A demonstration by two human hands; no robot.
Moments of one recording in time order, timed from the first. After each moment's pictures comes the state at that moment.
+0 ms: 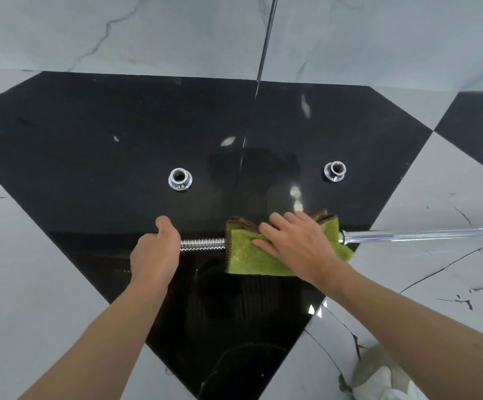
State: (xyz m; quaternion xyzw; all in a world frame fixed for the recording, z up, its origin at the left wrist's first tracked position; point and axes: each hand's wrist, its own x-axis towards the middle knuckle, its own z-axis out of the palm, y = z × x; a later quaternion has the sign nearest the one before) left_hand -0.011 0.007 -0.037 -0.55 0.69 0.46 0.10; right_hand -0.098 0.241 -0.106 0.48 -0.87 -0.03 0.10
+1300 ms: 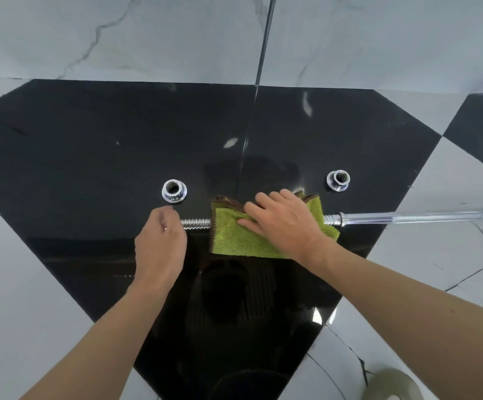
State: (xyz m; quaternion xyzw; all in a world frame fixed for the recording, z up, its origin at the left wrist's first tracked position) left_hand -0.039 0.010 -0.044 -0.43 0.74 0.51 0.01; right_hand -0.157 0.204 -0.108 0.50 -0.85 -0.05 0.14
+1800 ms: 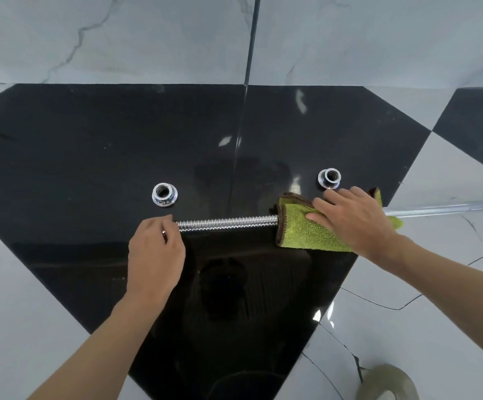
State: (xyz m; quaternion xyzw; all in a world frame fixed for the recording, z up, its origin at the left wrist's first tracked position) left_hand -0.035 0.008 -0.072 -0.34 0.86 0.38 -0.02; right_hand -0.193 0.328 -0.096 0.44 -0.88 -0.10 0.12
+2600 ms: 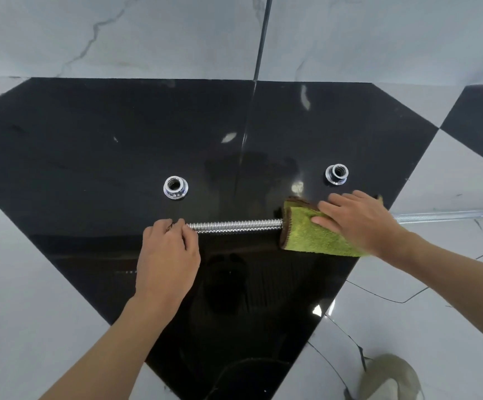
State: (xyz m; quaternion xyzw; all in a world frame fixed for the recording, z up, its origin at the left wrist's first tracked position) left_hand -0.013 0.008 -0.067 -0.22 0.95 0.21 0.12; right_hand -0.186 0.327 -0.091 0.48 -0.87 -0.03 0.09
